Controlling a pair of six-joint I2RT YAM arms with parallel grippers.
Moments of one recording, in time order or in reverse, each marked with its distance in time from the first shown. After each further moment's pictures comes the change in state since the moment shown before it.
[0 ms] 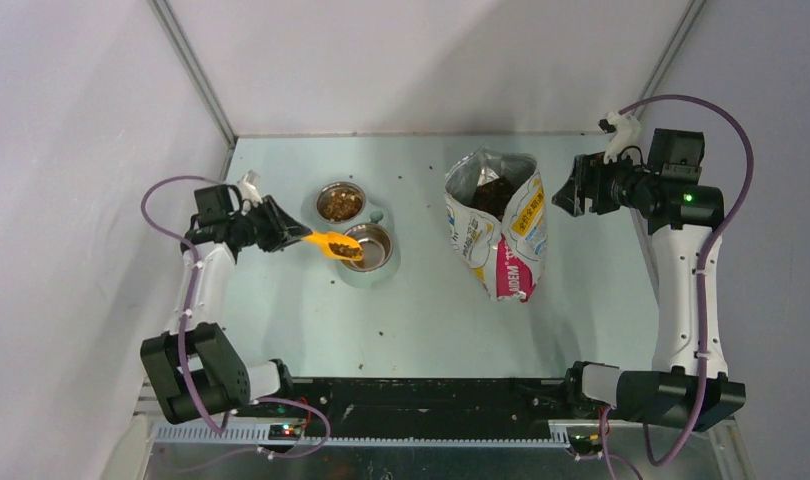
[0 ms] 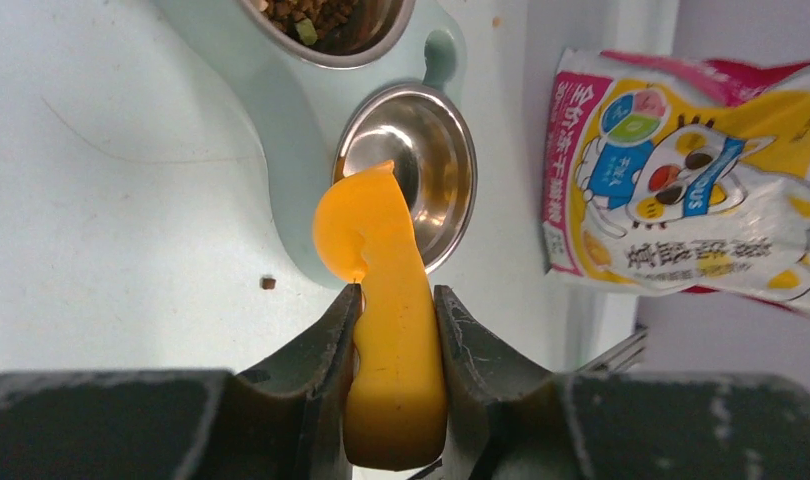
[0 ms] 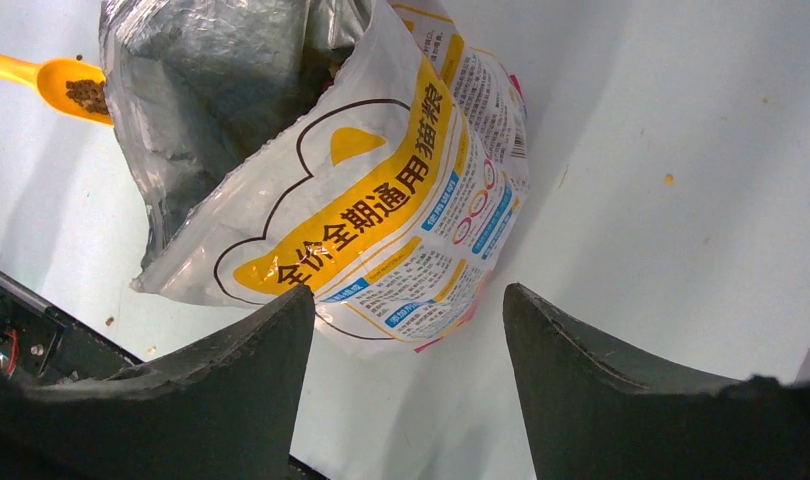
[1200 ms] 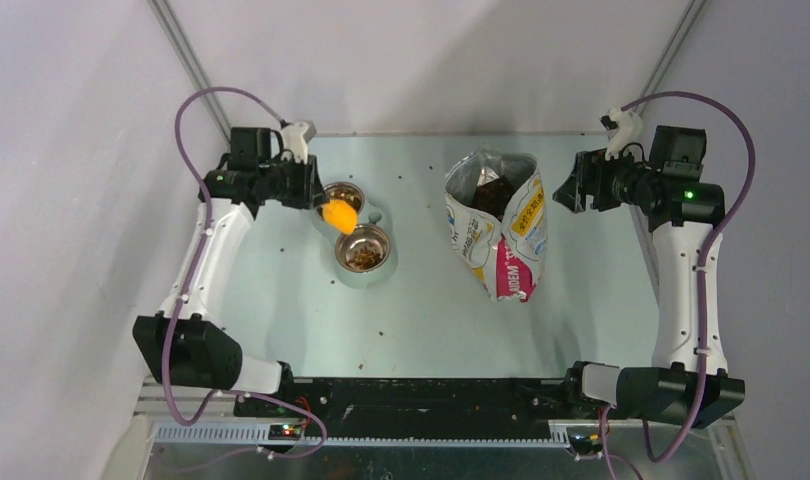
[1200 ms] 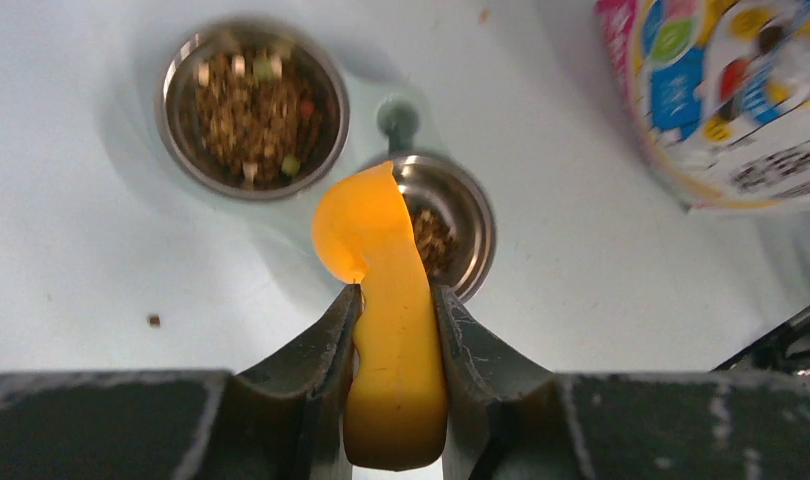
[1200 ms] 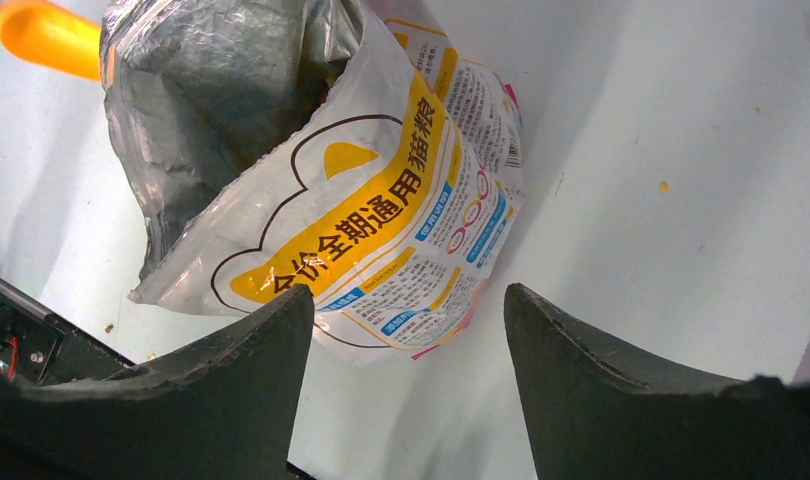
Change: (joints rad) left arm -0.354 0.141 0.476 -0.294 -0.322 0.444; right arm -0.008 0.014 0.014 0.013 -0.007 0.008
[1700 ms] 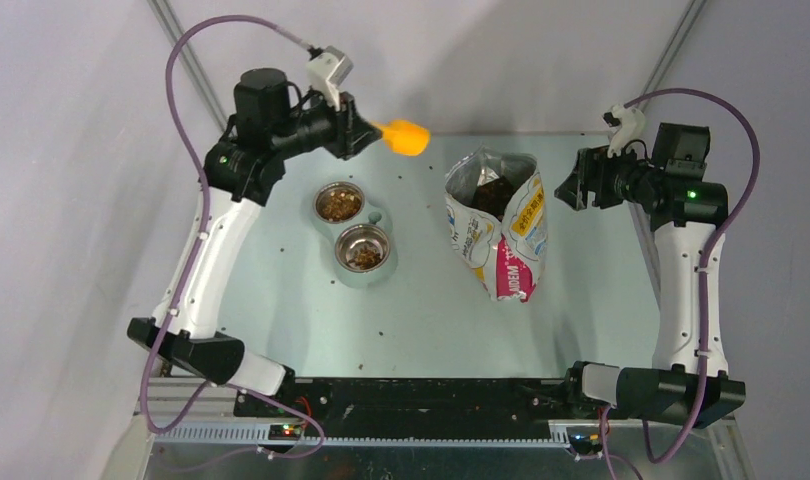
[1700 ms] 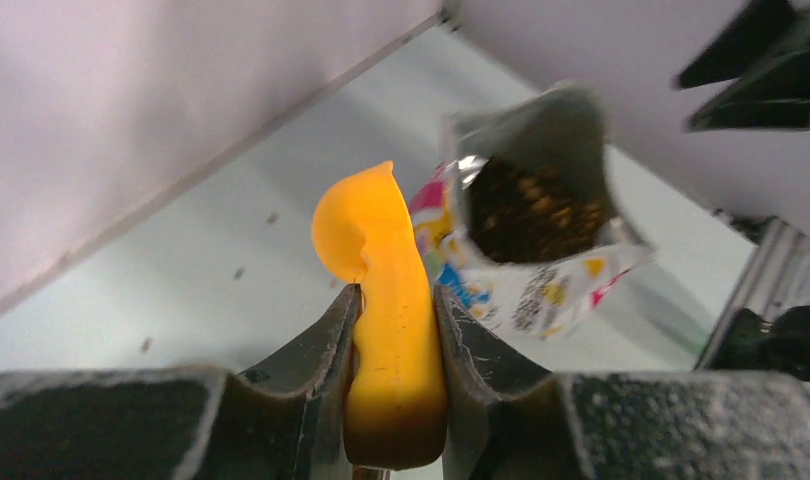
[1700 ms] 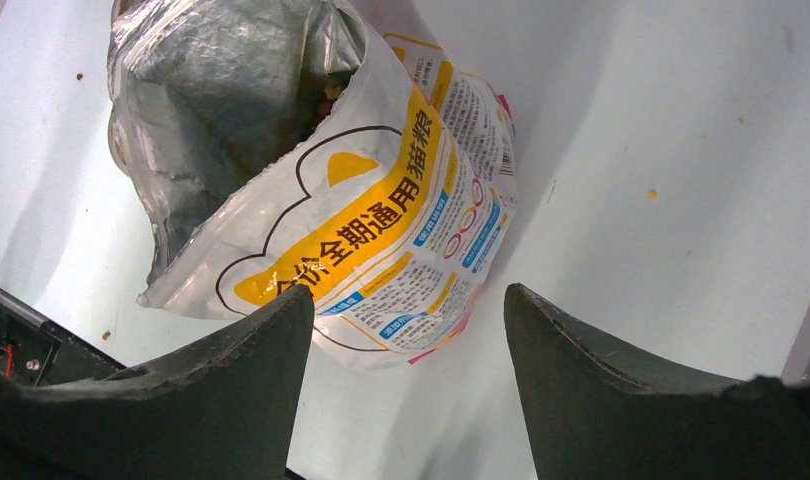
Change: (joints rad) left arm -0.251 0.046 0.436 0.135 0.078 -0.058; right arm 0.000 0.001 0.025 -0.004 0.006 0.001
